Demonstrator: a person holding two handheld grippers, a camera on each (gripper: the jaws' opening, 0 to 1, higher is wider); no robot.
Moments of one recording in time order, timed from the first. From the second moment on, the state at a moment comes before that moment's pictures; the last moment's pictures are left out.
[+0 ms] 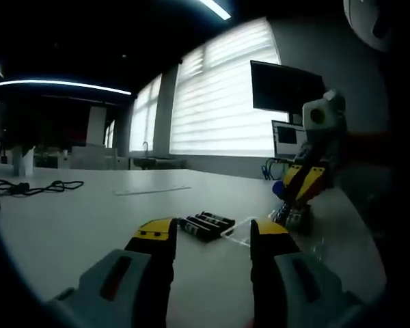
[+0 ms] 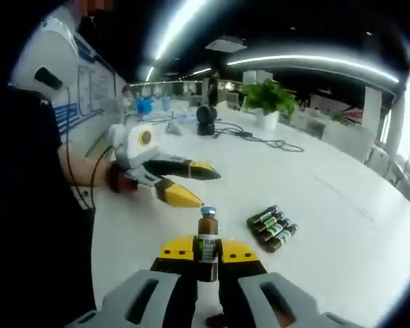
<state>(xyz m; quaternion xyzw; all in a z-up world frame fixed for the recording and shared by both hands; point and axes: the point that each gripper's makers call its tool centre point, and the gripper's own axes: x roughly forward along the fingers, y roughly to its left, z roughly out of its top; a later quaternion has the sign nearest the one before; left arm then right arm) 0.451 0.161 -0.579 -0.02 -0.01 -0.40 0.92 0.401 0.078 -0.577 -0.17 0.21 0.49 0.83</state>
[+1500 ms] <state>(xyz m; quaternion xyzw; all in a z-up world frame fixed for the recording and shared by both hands) 0.451 0.166 -0.576 -0.03 -0.02 -0.39 0.92 0.381 0.090 -0.636 -0.40 0.25 0.57 0.68</state>
